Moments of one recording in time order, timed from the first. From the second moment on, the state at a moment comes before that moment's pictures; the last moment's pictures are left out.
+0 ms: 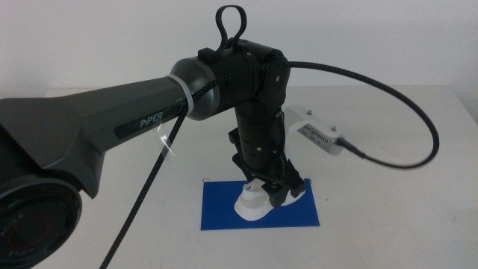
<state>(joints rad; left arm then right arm) -0.72 2.08 -1.77 -0.12 1.19 0.27 -0.04 -0.01 0.03 -0.01 0.24 -0.06</state>
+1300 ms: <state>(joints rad) -0.72 2.08 -1.77 -0.09 1.19 -1.85 -0.04 -0.01 0.03 -0.01 0.24 -0.06</state>
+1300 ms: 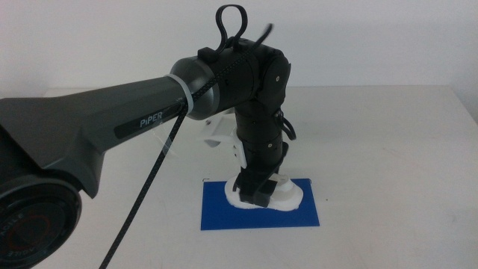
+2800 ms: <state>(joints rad) -0.72 2.18 -1.77 -0.02 1.17 -2.10 -0.04 -0.01 0.03 -0.01 0.24 -0.06</state>
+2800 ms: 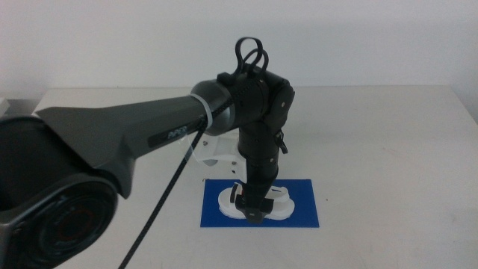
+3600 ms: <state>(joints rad) -0.72 1.76 -1.77 0.01 1.24 -1.79 -0.04 -0.01 0.03 -0.01 0.24 -0.06</state>
